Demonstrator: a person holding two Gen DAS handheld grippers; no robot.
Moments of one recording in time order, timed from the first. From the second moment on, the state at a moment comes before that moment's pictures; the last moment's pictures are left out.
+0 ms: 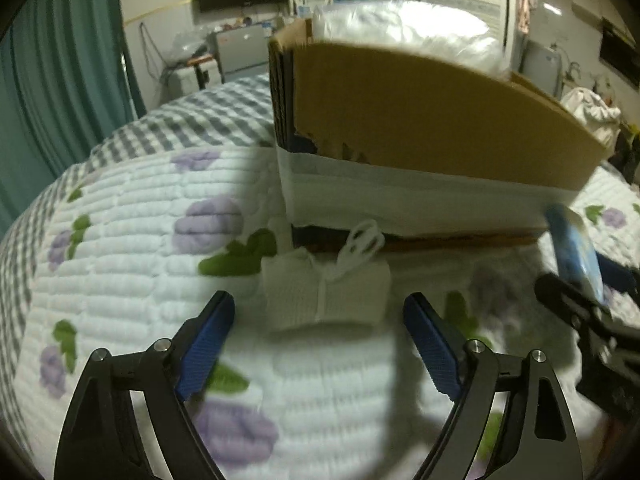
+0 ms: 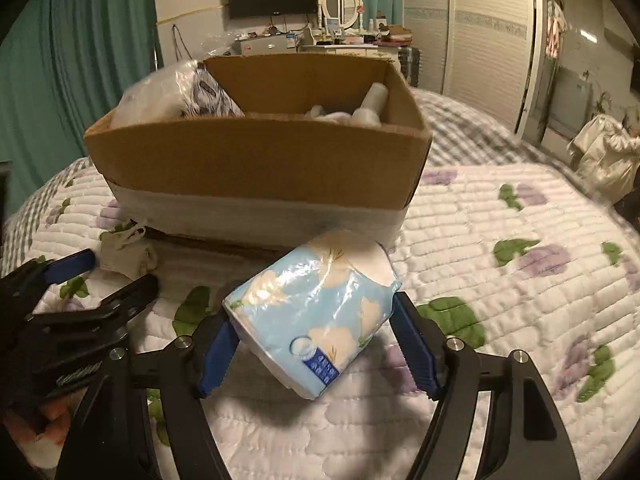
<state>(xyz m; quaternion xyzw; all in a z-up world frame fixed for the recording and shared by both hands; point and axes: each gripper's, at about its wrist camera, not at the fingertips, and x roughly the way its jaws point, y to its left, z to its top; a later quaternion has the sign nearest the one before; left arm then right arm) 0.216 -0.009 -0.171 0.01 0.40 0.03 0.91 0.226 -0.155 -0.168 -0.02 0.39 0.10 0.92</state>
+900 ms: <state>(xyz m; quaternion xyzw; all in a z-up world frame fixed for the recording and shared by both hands) 0.117 -0.026 -0.060 -0.02 0.35 -0.01 0.94 0.142 -0.179 -0.048 -0.01 0.32 0.13 0.94</state>
